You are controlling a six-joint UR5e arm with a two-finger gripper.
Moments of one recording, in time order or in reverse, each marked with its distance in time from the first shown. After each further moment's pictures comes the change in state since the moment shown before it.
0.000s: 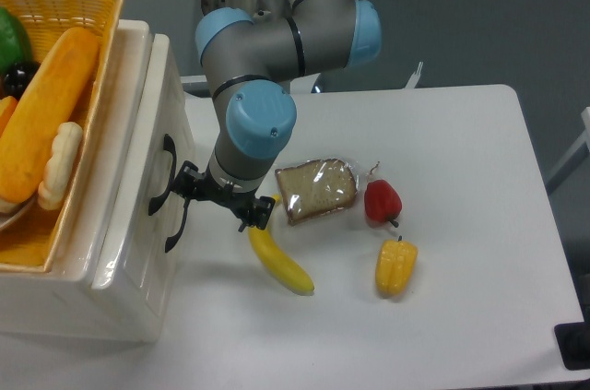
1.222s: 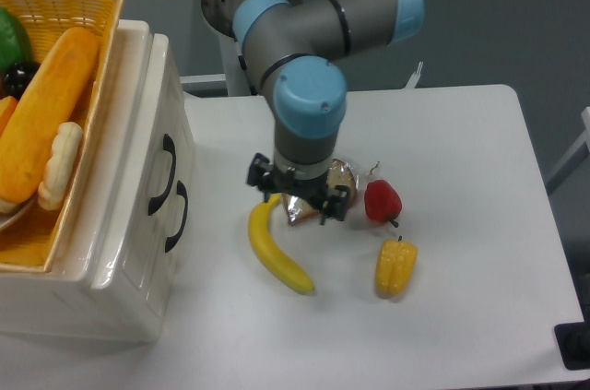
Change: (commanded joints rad) arm 0.187 0.040 0.066 0.011 0.310 0.275
